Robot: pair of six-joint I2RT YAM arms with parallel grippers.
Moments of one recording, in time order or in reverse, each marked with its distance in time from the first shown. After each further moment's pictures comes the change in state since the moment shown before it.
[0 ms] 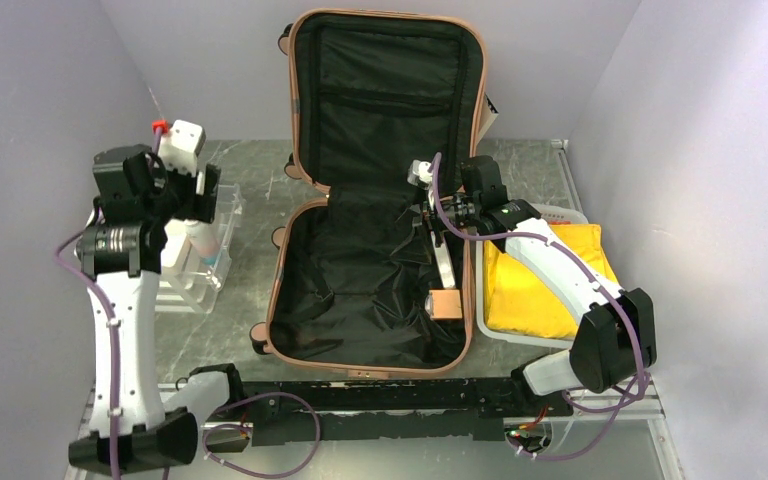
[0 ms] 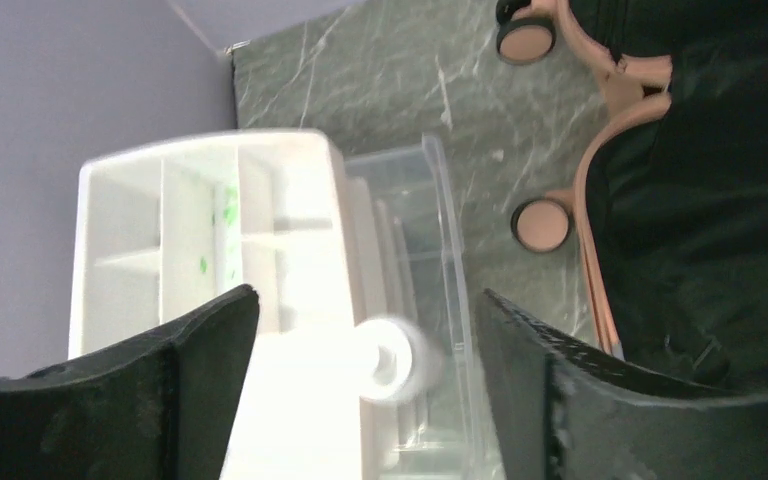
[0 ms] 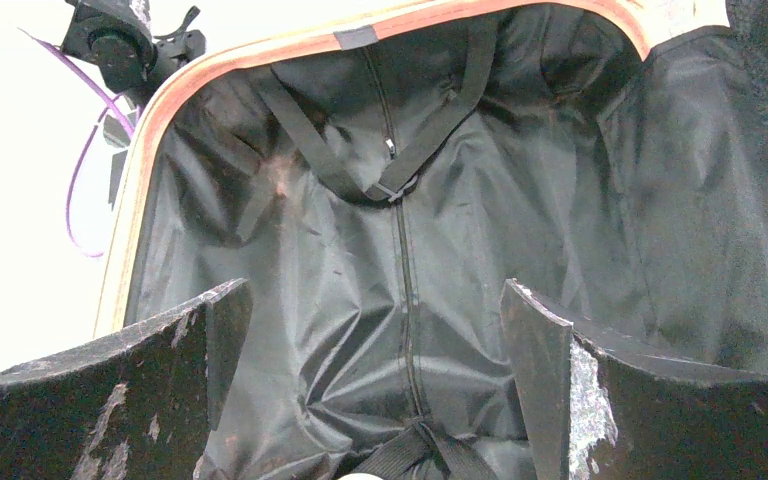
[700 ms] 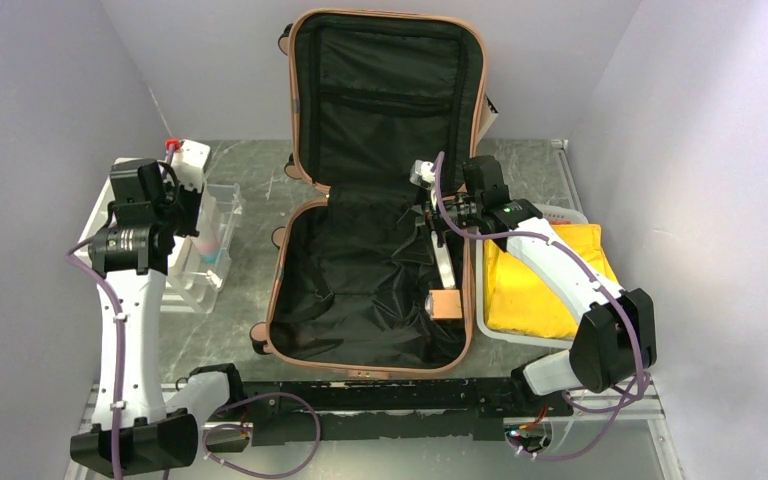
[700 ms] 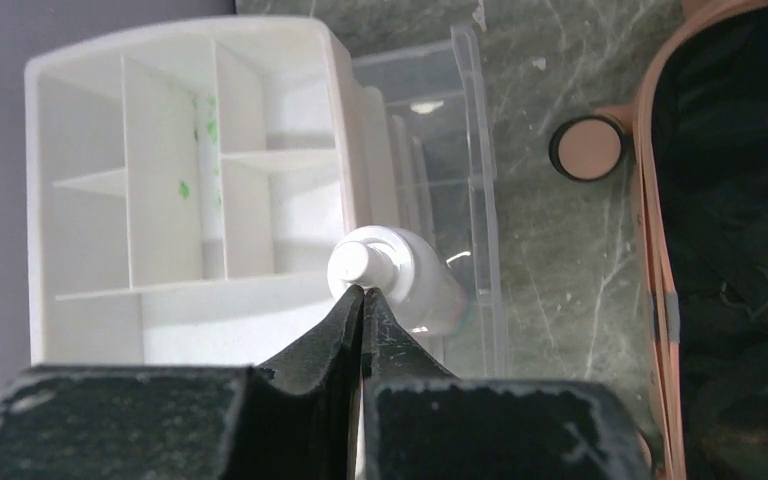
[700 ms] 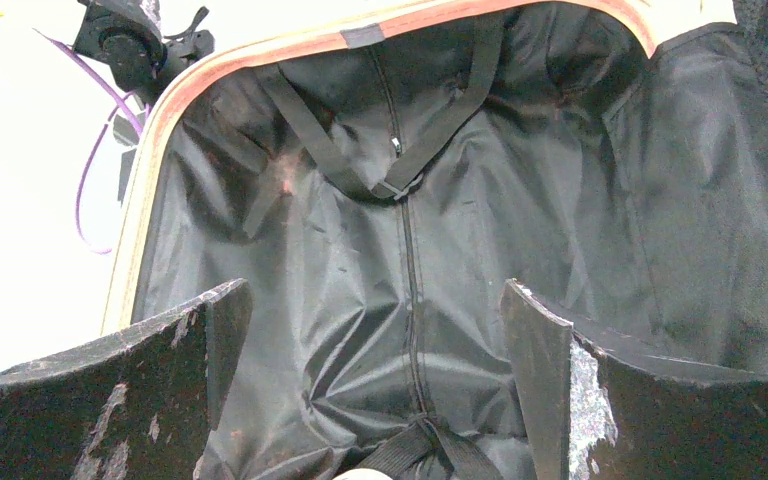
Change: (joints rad) left arm 0.000 -0.056 -0.121 -0.099 -0.113 0.042; right arm -0.013 0.000 0.000 -0.014 -0.027 -0.011
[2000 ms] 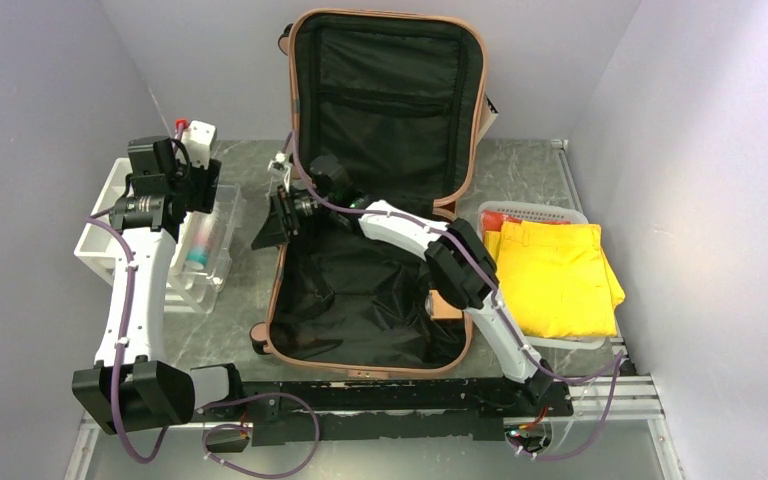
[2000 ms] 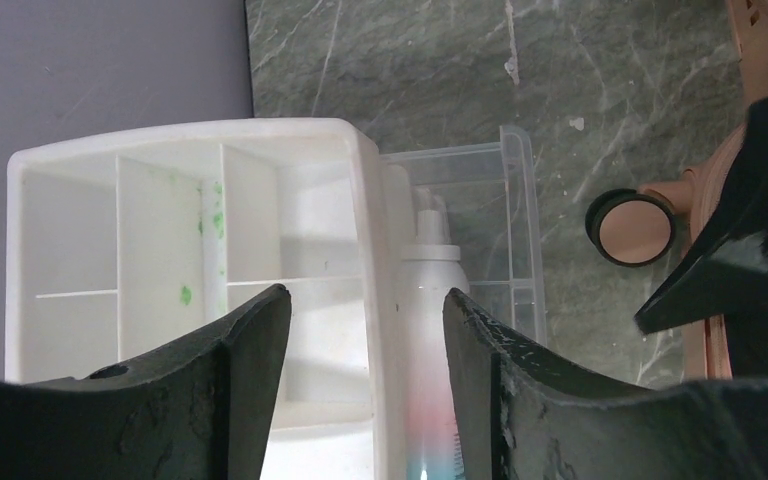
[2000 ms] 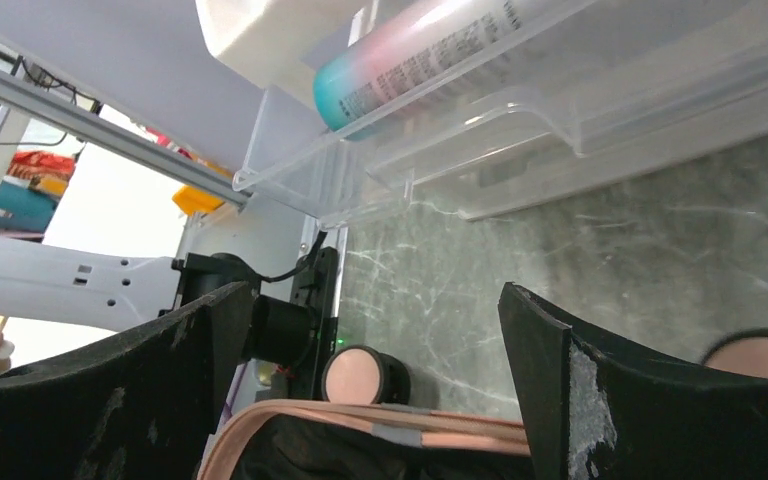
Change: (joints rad) left arm -0.003 0.202 -0.003 0.239 -0.034 -0.009; right arm 0.429 0.950 0.823 0.592 0.073 0.916
